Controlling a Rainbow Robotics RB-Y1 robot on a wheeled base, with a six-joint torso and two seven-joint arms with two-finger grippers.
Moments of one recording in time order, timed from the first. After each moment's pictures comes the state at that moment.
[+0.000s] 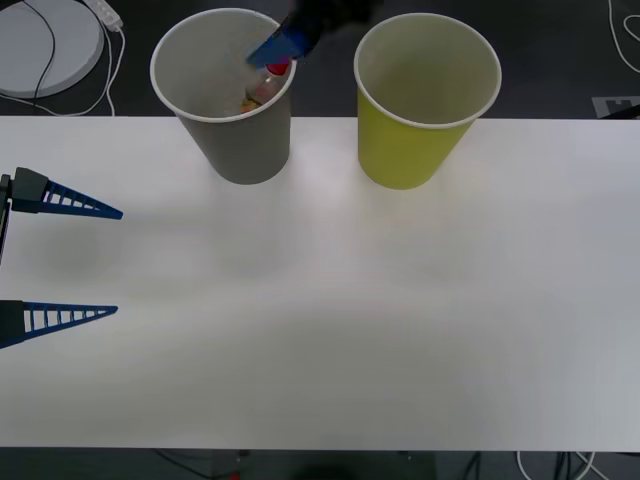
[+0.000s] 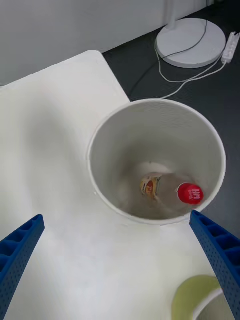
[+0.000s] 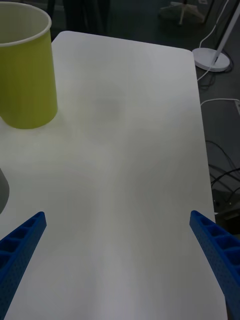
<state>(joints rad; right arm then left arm) -1.38 -0.81 0.66 -1.58 1.66 -1.15 -1.34 0.08 1.15 0.24 -1.89 -1.04 -1.30 0.15</state>
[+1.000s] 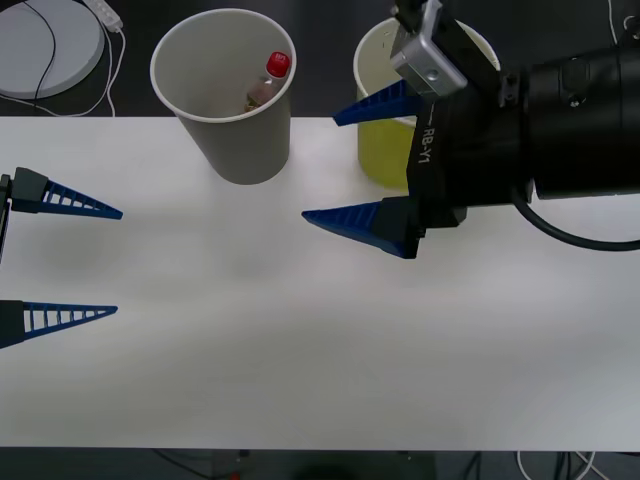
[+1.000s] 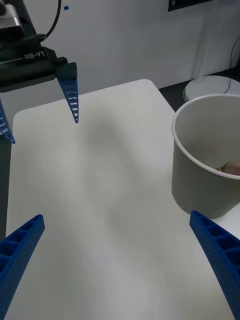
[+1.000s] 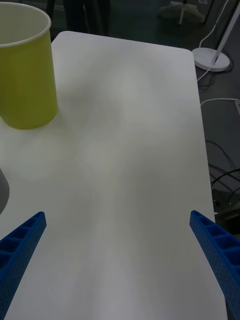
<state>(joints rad) -0.66 -1.15 0.39 -2.32 1.63 -0.80 -1.27 0.08 1.15 0.24 -1.89 -1.04 -1.30 0.15</state>
